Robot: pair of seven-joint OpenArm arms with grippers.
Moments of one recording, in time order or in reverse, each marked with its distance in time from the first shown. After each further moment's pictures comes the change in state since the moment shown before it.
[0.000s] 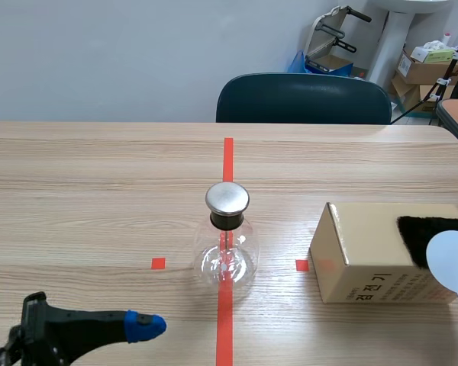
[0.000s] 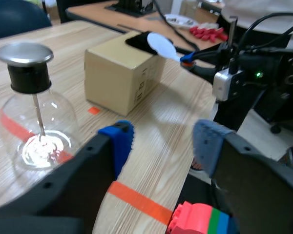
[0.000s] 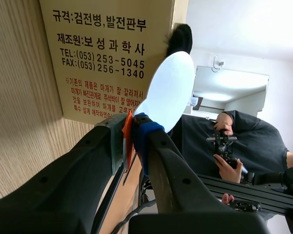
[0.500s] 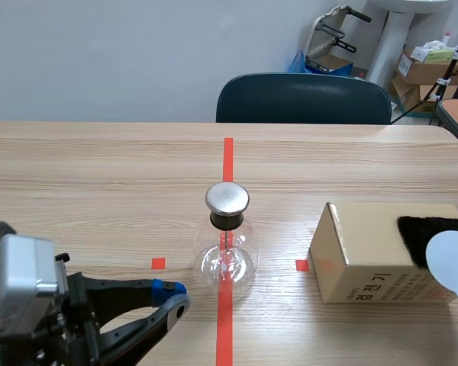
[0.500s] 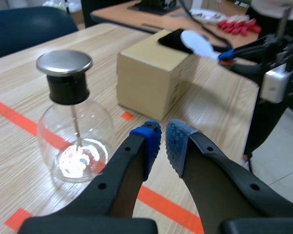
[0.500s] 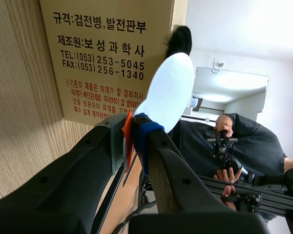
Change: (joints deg) left arm -9.3 6.4 0.1 -5.6 0.1 0.4 5.4; right arm 0.0 0.0 0.0 0.0 0.0 0.0 0.6
